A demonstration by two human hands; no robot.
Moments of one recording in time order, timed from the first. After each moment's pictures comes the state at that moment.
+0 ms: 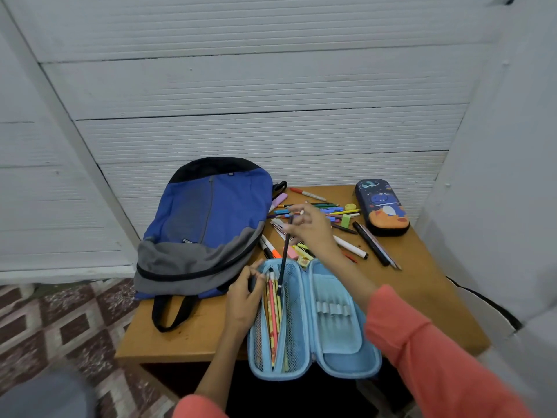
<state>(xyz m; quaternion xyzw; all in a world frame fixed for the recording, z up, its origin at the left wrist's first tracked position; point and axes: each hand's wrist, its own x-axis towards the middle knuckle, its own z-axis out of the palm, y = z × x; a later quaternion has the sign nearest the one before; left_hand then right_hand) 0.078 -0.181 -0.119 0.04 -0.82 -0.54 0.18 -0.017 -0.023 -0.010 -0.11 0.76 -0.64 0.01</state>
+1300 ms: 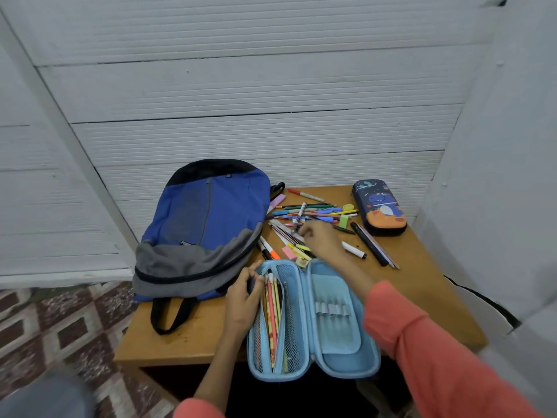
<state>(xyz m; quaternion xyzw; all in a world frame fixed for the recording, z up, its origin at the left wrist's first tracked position) 0.077 -0.182 -0.121 0.04 -0.82 -0.55 0.17 -0.034 -0.006 -0.029 -0.06 0.94 -0.32 0.04</state>
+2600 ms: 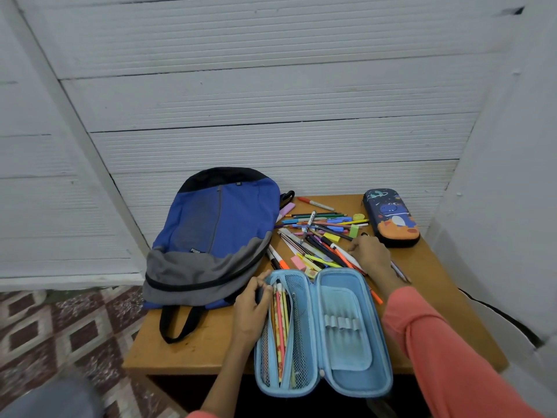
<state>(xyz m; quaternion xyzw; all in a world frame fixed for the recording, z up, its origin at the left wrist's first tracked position) 0.077 -0.180 -0.119 0.04 -0.81 -0.56 0.18 -0.081 0.070 -0.075 0.02 0.98 -0.17 -0.03</state>
